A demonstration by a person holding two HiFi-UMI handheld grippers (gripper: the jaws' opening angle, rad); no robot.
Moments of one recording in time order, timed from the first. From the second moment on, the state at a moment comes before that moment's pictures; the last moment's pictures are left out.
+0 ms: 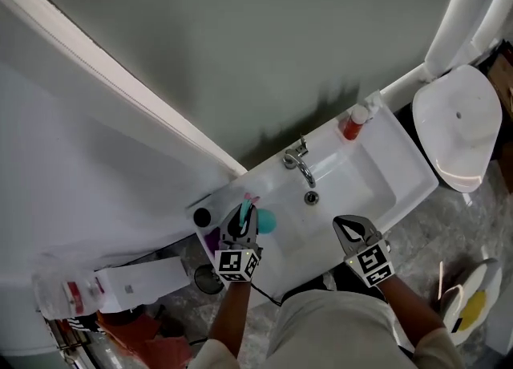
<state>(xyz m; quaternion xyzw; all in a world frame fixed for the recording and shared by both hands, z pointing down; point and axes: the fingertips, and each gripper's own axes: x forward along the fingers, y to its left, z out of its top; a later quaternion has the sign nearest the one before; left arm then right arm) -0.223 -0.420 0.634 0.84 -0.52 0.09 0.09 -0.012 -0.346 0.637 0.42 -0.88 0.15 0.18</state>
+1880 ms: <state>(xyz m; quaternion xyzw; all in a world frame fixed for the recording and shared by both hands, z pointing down) -0.214 -0.532 0.764 0.85 -0.49 0.18 -0.01 -0.032 -0.348 0.694 0.49 -0.82 0.20 0.22</state>
